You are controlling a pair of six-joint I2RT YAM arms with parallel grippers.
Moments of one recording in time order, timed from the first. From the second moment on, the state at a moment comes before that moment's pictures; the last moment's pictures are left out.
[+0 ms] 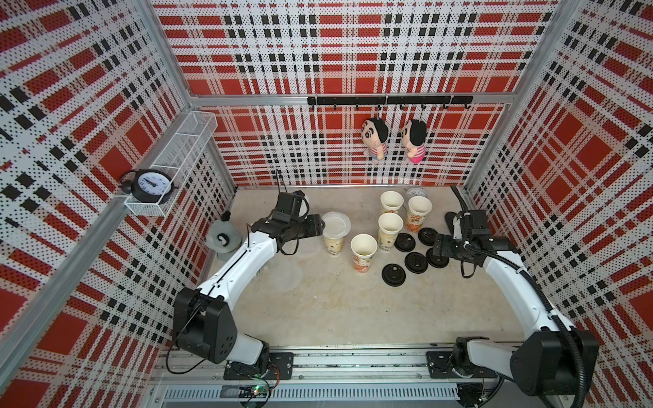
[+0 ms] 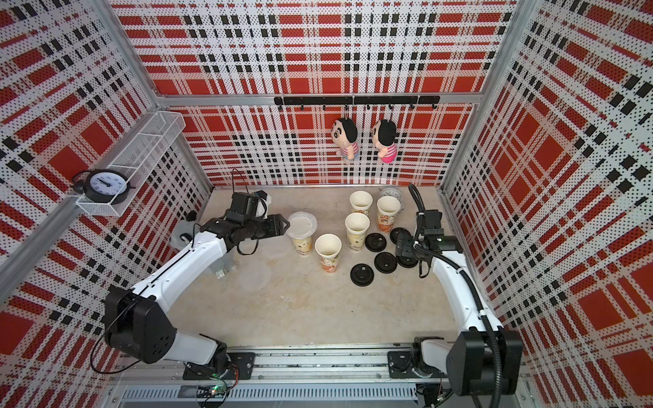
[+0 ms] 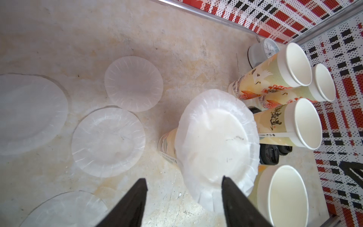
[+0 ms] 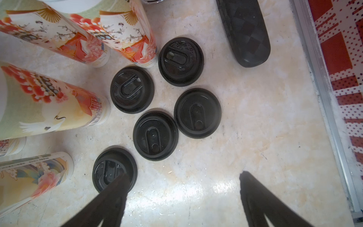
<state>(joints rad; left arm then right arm) -0.33 1.46 1.24 -0.56 0.18 -0.43 0.01 1.24 1.03 -0.80 0.04 0.25</state>
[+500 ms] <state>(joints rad) -0.28 1.29 1.27 -0.57 0.16 -0.38 0.00 1.56 0.99 -0.76 0.09 0.28</state>
